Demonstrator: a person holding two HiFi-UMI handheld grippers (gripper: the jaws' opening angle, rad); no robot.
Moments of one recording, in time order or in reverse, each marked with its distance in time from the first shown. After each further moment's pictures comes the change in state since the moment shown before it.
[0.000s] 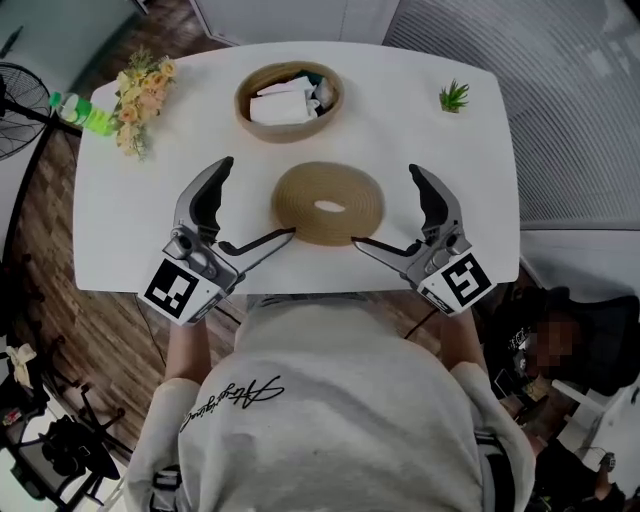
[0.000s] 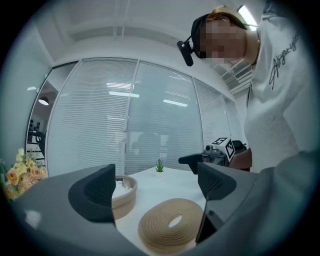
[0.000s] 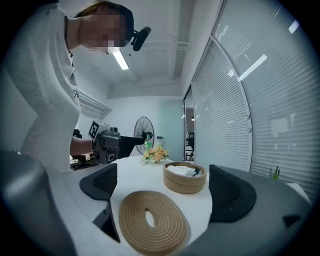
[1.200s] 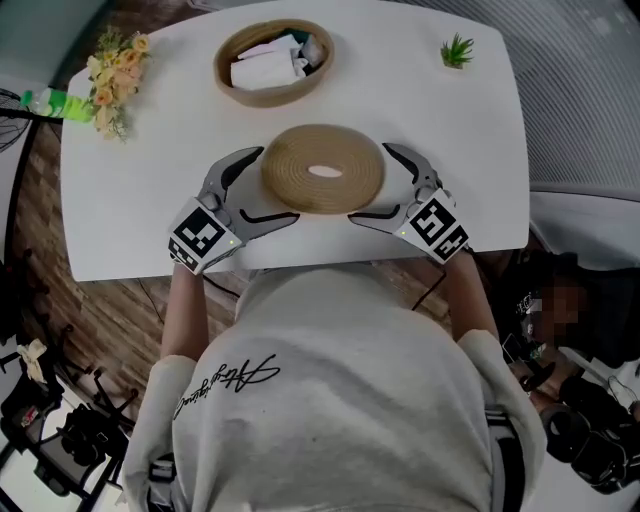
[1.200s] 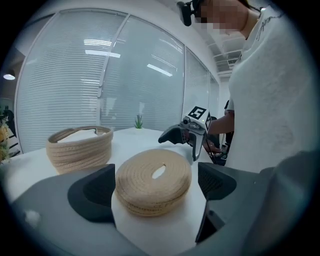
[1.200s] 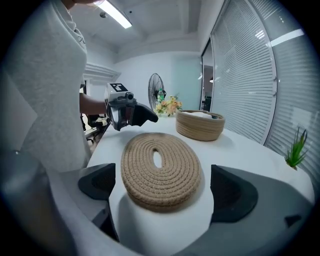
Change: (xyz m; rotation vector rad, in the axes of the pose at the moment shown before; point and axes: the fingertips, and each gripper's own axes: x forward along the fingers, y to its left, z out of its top) left arm 0.024 -0.031 -0.140 -0.003 0.374 -0.308; right arm 0.013 0.013 -0.145 -0.044 0.478 0.184
